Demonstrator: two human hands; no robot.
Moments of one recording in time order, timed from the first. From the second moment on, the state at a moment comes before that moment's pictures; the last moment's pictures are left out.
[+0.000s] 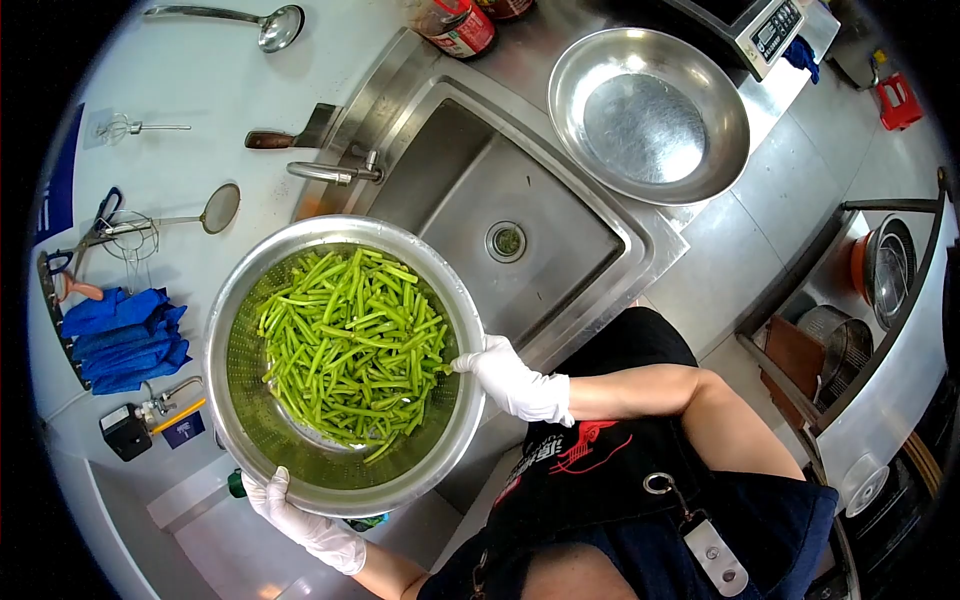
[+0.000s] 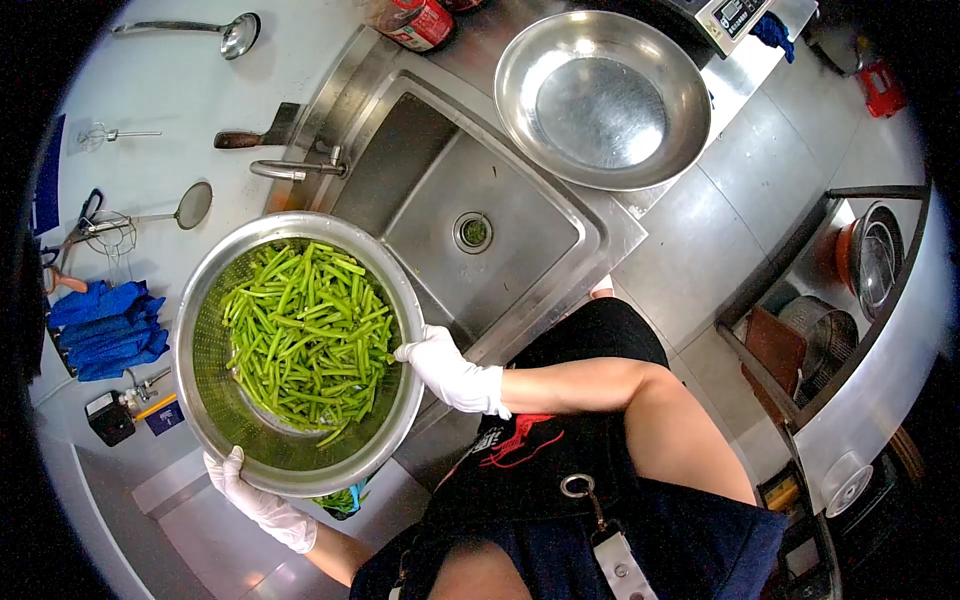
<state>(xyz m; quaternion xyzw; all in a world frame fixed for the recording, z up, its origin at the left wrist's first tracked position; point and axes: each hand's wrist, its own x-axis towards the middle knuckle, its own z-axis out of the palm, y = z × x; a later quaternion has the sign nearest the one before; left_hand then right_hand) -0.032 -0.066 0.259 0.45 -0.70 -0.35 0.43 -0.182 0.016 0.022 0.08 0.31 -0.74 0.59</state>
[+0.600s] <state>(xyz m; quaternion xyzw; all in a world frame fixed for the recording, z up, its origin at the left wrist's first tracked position) -0.030 -0.067 0.259 0.43 -0.70 -0.36 0.44 -0.182 0.015 0.022 0.09 0.32 -0.73 0.60</state>
